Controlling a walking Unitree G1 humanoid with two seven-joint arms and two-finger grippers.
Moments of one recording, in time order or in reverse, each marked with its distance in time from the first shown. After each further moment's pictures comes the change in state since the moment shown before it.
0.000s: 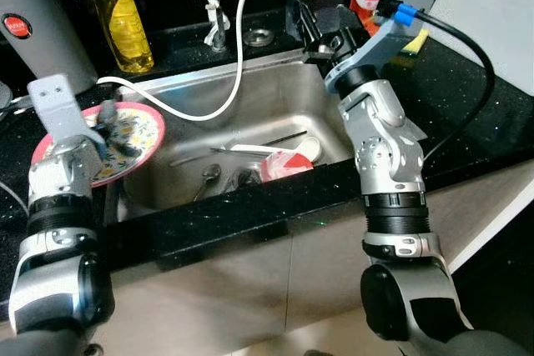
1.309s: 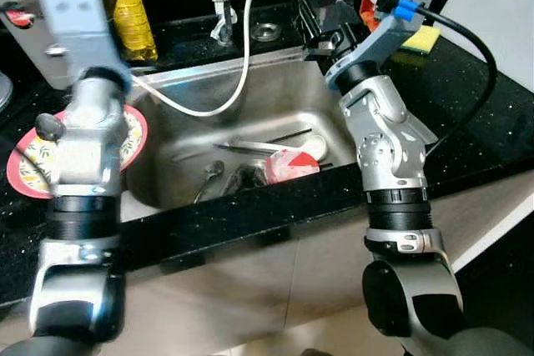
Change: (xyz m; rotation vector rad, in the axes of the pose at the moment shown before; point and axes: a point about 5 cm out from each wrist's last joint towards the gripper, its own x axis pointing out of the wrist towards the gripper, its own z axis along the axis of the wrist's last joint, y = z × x) left arm -0.102 -0.118 0.058 0.201 -0.629 -0.628; right arm 0.003 -0.001 0.005 -0.012 -0.009 0.016
